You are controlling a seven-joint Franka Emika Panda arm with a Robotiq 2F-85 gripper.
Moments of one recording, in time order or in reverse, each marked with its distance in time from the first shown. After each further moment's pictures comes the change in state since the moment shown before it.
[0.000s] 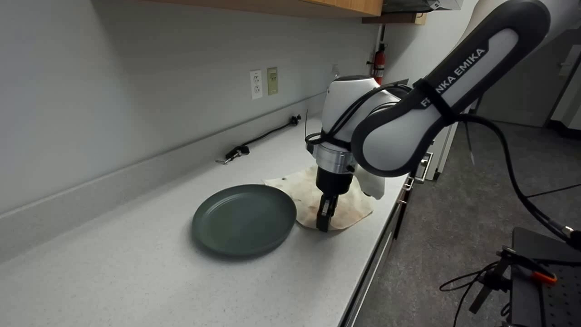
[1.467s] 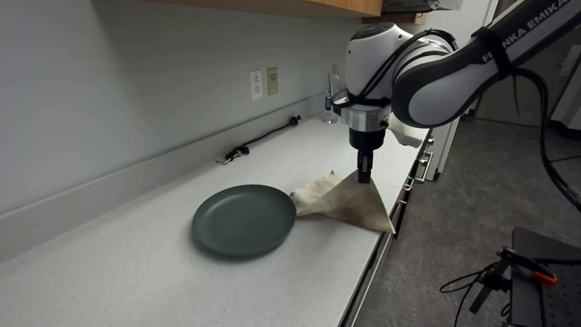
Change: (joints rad) arm 0.002 -0.235 -0.120 -0.069 -0.369 -0.273 0.088
